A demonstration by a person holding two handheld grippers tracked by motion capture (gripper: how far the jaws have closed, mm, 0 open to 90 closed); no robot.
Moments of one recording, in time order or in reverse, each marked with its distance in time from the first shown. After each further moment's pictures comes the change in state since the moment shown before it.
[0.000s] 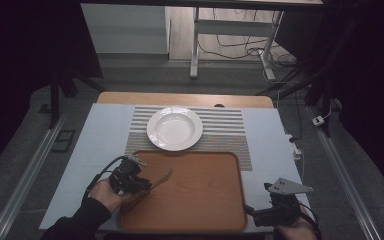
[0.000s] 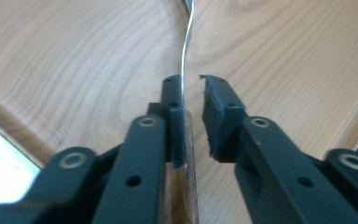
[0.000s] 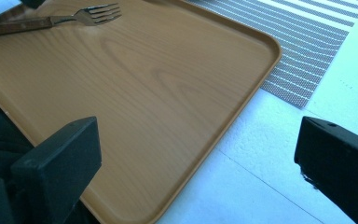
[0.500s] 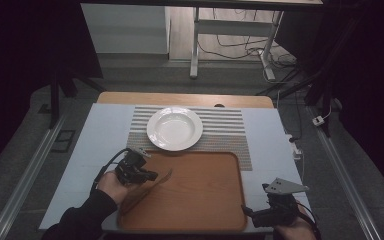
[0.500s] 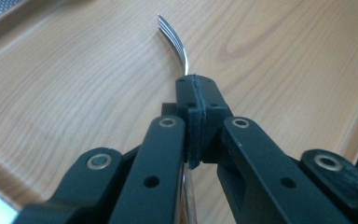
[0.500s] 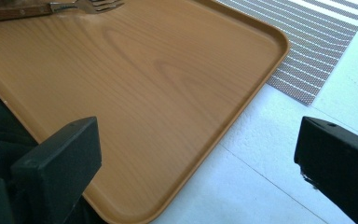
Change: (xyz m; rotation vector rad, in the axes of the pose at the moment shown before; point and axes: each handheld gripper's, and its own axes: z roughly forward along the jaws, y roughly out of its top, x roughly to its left) left arm 0.008 0.023 0.006 -0.059 -0.032 0.020; right arm 0.002 0.001 0.004 0.034 0.007 -0.026
